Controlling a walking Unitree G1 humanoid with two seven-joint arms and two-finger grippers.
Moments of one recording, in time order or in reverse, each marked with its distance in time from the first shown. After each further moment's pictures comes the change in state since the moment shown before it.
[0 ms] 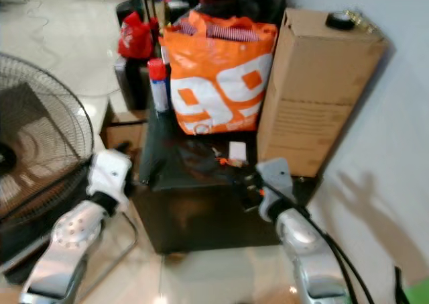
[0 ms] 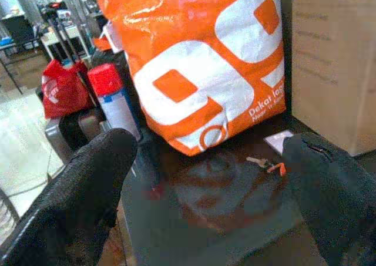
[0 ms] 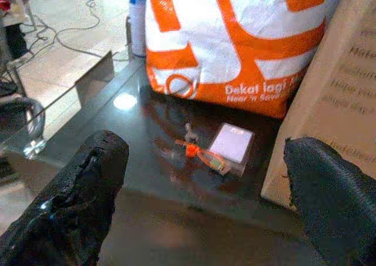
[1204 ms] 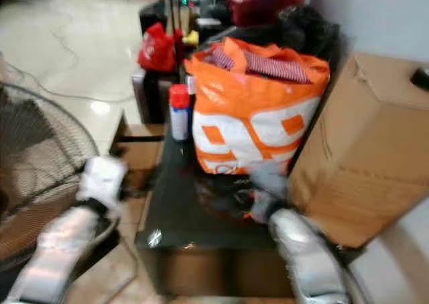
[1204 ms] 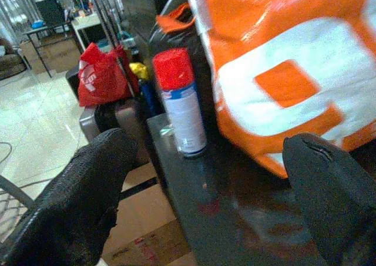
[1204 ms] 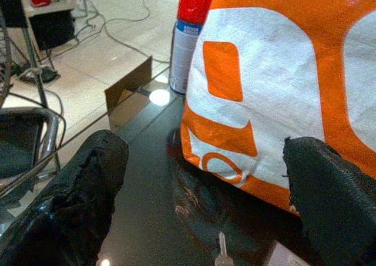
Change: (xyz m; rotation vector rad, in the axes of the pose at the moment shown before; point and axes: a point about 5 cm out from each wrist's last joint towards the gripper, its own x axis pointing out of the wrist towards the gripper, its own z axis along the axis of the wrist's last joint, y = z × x) left arm -0.014 0.012 -0.011 0.033 0.055 0.004; right arm 0.006 0.015 0.001 -0.045 0.021 0.139
